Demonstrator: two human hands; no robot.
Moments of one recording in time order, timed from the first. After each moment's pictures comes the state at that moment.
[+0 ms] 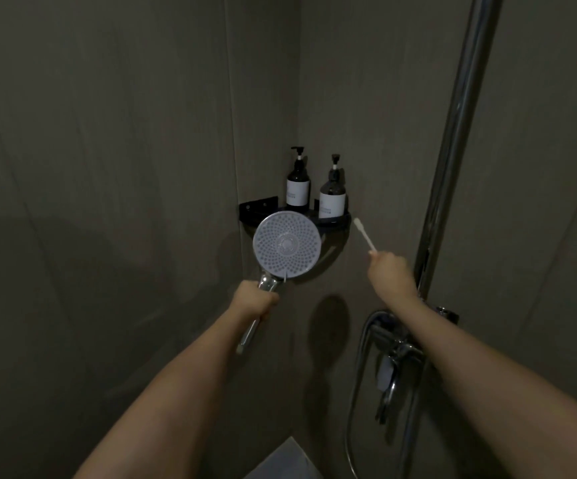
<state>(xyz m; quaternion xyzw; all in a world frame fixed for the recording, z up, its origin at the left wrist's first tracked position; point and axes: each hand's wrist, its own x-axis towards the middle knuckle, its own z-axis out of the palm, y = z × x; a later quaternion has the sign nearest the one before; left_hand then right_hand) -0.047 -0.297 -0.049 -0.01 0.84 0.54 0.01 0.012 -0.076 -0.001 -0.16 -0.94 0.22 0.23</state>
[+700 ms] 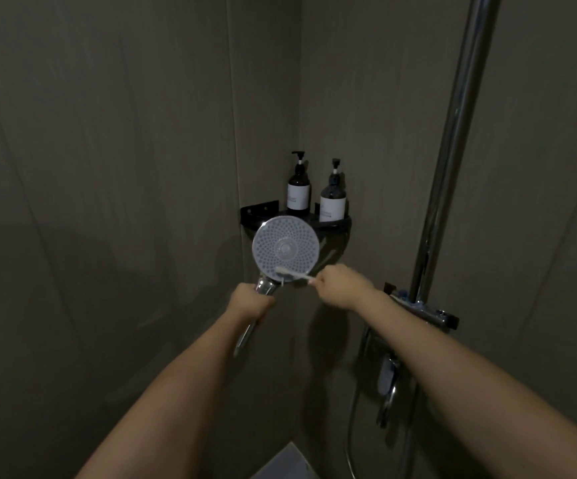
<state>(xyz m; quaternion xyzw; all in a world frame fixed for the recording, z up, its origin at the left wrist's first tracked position) -0.041 -0.305 -0.043 -0.01 0.86 0.51 0.00 0.010 -0.135 0.012 -0.01 -0.98 0.22 0.03</state>
